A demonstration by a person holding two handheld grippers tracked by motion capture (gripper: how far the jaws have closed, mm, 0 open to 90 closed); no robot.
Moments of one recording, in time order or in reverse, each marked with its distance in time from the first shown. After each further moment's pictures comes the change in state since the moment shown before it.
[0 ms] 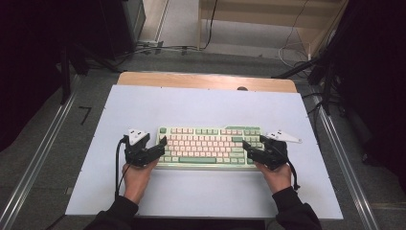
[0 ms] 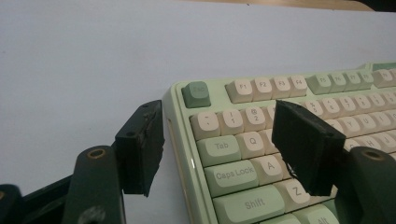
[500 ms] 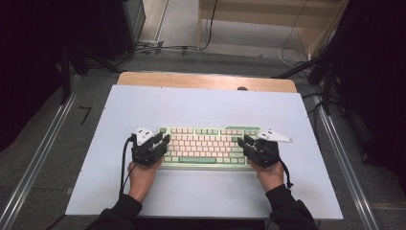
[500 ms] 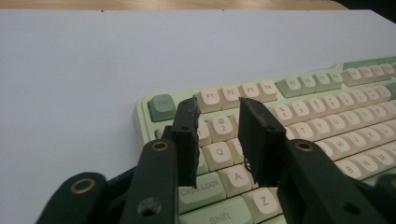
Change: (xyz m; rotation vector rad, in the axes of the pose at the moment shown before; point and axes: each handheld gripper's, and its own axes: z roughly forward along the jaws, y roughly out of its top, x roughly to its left) left arm -0.017 0.003 0.004 -0.018 -0.055 0.056; right arm 0.022 0.004 0.008 -0.023 0.076 -0.056
